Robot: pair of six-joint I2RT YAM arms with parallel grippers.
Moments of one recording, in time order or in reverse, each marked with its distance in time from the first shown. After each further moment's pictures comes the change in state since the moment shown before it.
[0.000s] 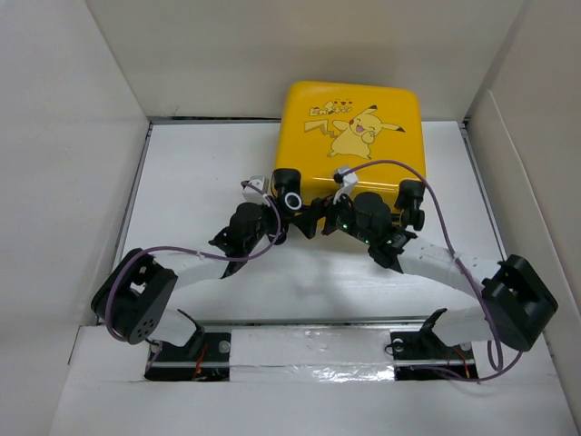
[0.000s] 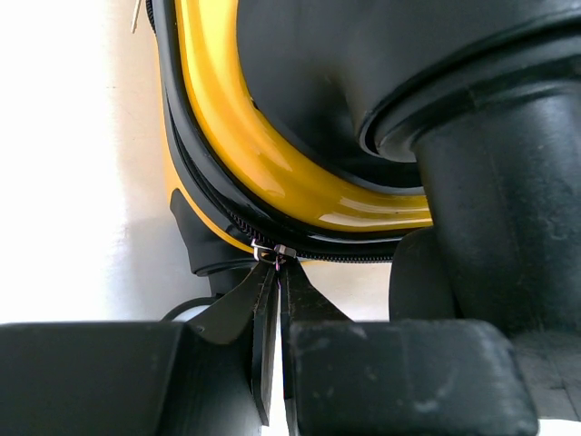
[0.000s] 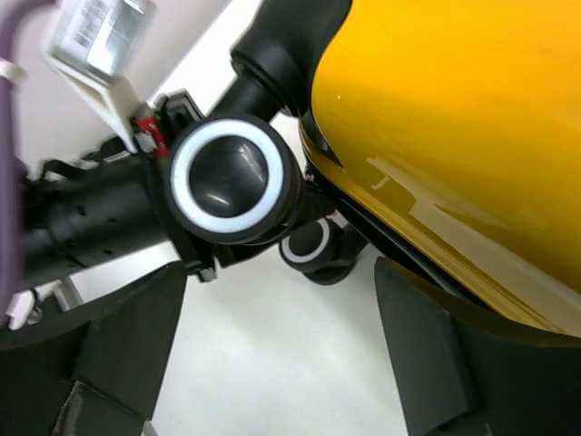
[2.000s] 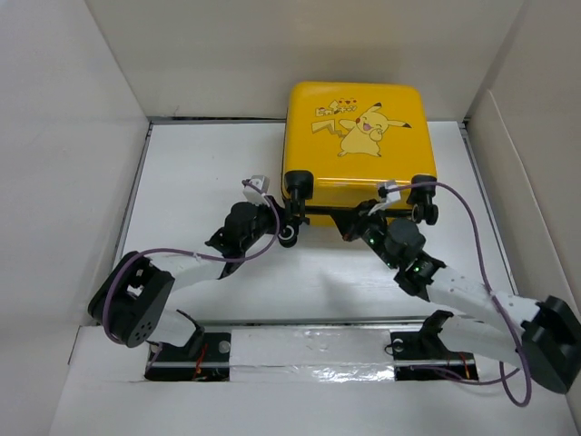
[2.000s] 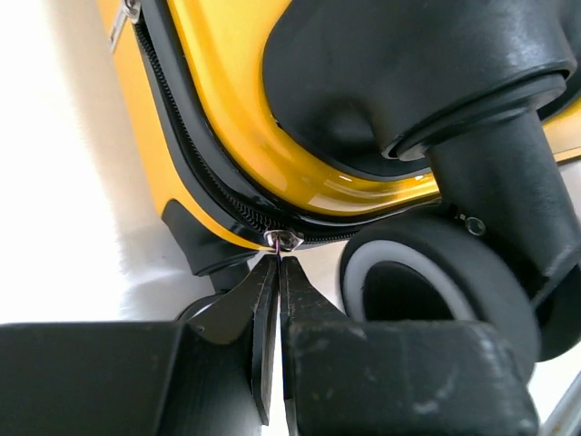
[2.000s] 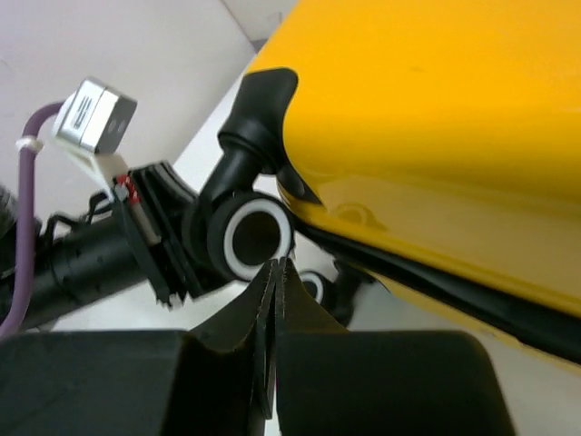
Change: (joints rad) left arm 0.010 -0.032 -0.015 0.036 0.154 -0.023; right arm 0.016 -0.205 -0.229 0.215 0.245 0.089
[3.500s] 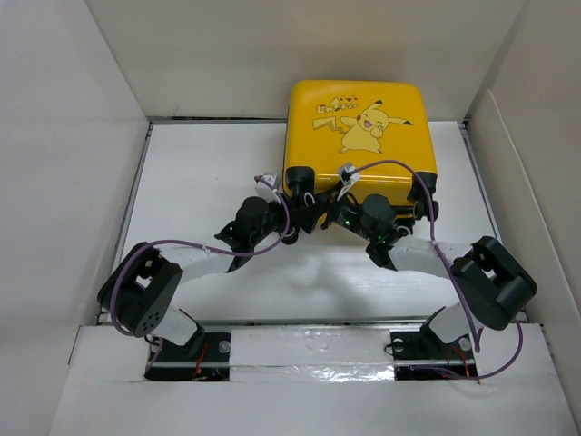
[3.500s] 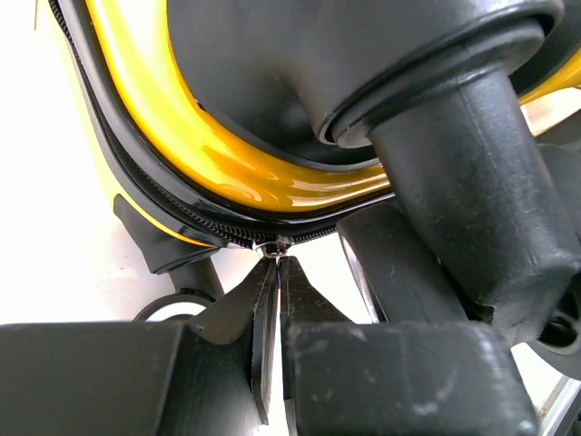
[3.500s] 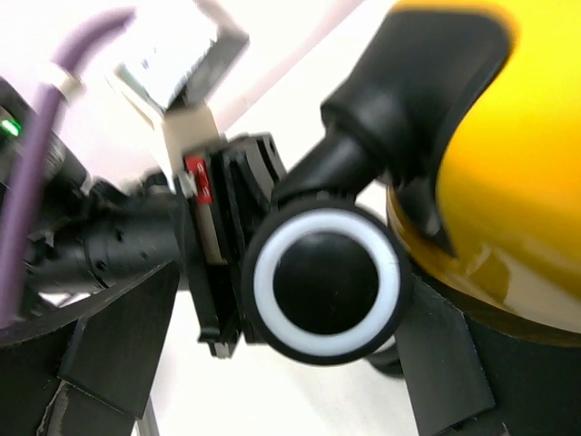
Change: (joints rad) left arm -0.040 0.080 0.089 -0.043 0.022 -0.013; right arm -0.091 0.401 0.167 0.248 -0.432 0.001
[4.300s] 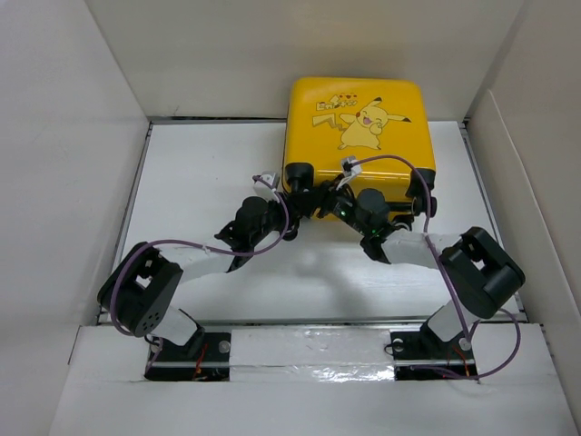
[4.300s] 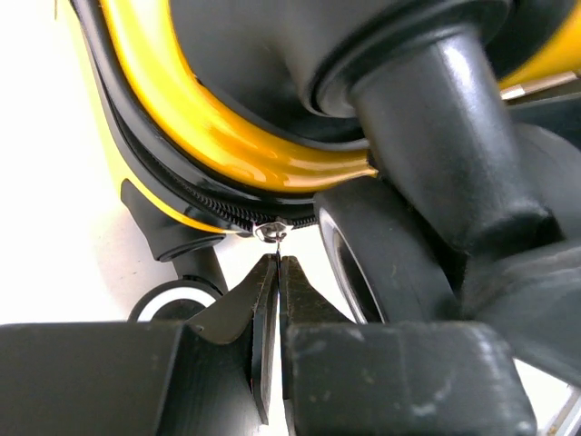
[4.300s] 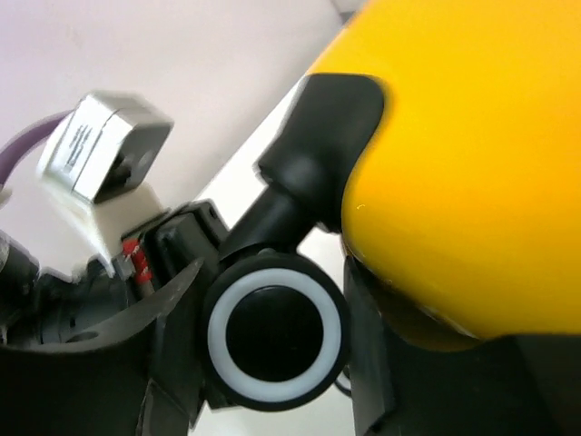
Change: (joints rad) left arm -0.002 0.000 0.000 0.006 -0.034 0.007; right arm -0.019 0.088 0.060 0.066 0.096 0.080
